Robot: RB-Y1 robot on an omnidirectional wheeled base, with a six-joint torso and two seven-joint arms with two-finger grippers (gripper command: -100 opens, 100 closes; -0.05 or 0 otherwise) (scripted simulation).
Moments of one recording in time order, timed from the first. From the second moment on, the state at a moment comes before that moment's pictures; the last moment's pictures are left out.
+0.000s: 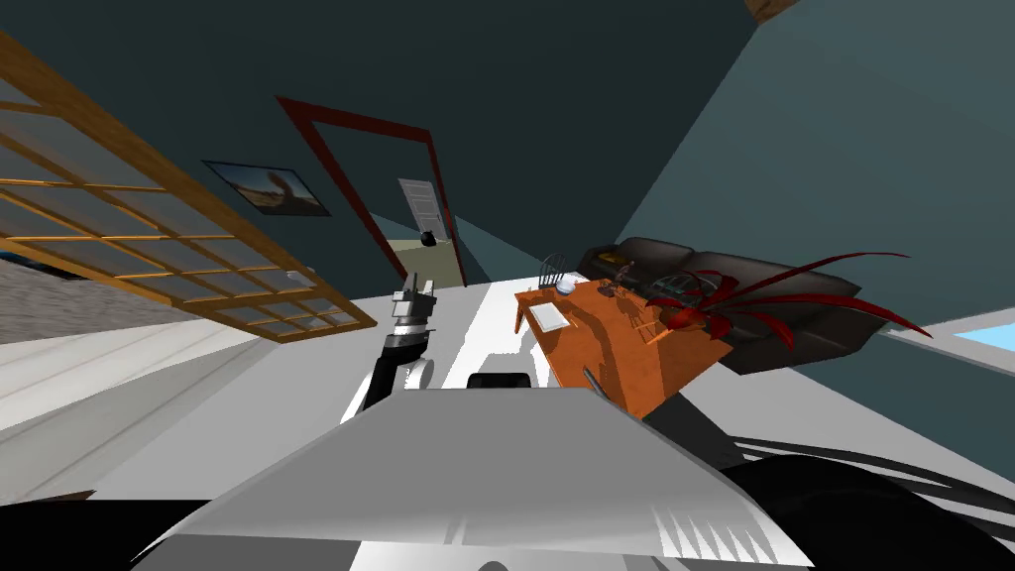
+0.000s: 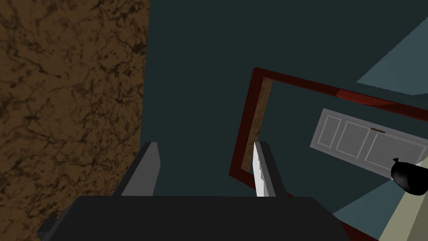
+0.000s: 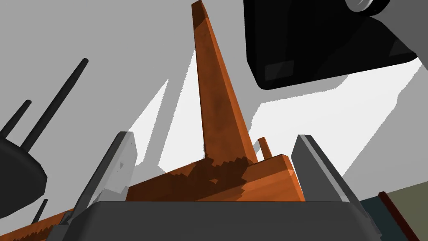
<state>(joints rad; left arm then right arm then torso) 0.51 0.05 -0.05 -2.28 -0.03 -0.38 0.17 0.72 -1.11 0.79 -1.27 -0.03 -0.14 0.36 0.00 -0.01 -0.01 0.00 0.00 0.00</state>
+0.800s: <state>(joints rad) 0.51 0.05 -0.05 -2.28 -0.03 -0.38 0.17 0.69 -1.16 0.89 -1.13 -0.03 -0.15 0.49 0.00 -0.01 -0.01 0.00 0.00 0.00</state>
